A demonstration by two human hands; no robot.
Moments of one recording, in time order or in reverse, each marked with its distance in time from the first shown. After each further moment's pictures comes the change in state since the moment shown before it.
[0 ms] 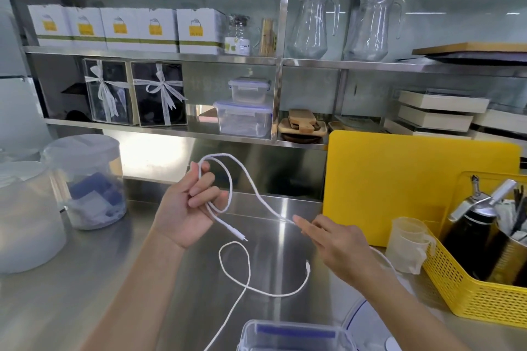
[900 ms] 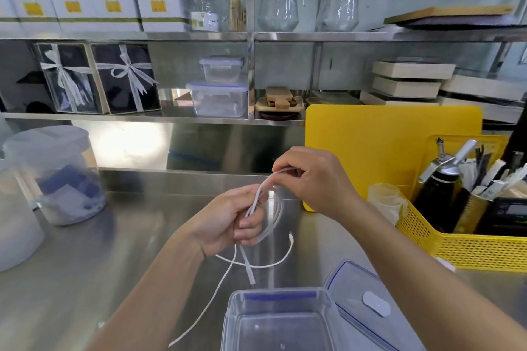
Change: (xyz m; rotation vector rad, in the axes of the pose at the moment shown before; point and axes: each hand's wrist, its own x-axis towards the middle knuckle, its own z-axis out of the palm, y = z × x) left_hand -0.009 -0.074 0.032 0.653 -0.174 -0.446; right_hand 0.047 -0.016 -0.062 0.414 0.108 0.165
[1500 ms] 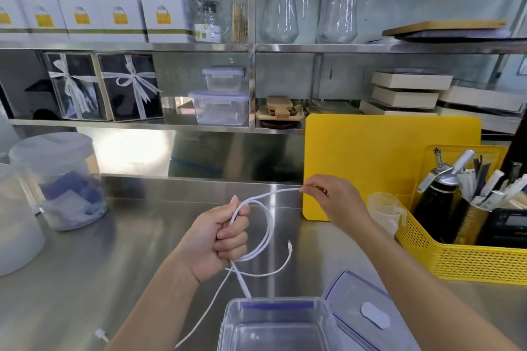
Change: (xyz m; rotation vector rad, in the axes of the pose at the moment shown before) left_hand -0.014 -0.013 -0.002 -0.421 0.108 0.029; right_hand -0.035 0.083 0.014 -0.063 -0.112 0.393
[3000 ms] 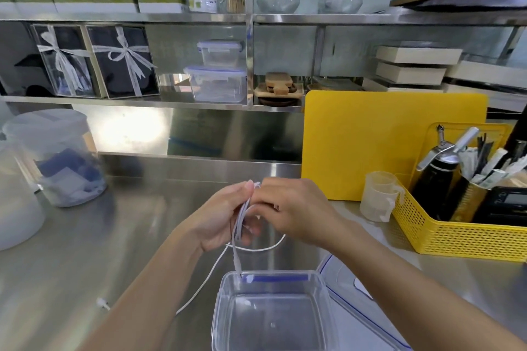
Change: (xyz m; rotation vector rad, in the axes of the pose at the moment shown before) left_hand 0.021 -0.021 -0.009 0.372 -0.010 -0.011; right_hand -0.043 -0.086 0.001 -0.066 -0.136 -0.515
